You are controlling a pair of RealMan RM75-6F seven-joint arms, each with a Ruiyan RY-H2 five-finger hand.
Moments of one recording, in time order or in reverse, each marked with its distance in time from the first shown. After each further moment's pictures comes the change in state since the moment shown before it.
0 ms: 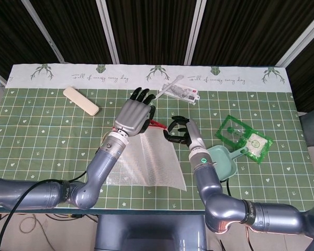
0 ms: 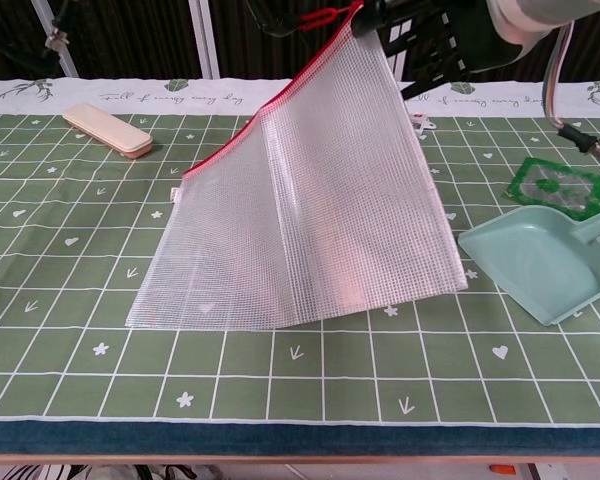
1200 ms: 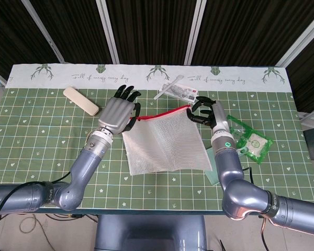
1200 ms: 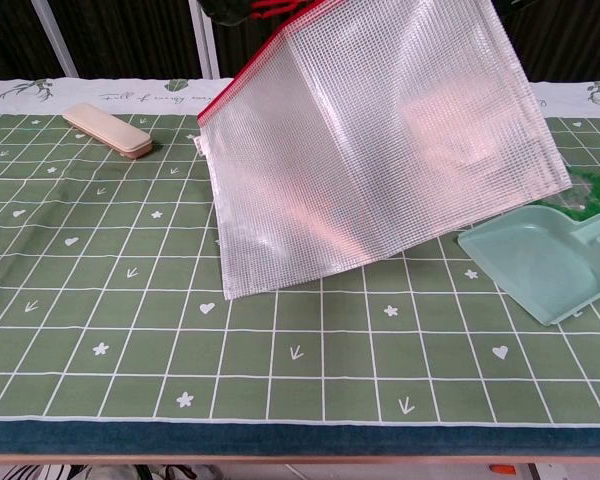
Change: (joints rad) left arm 0.104 0.107 0.019 -0.072 0.073 0.006 -0.074; right arm -0.049 0.179 0.072 0.043 0.062 -0.051 0.039
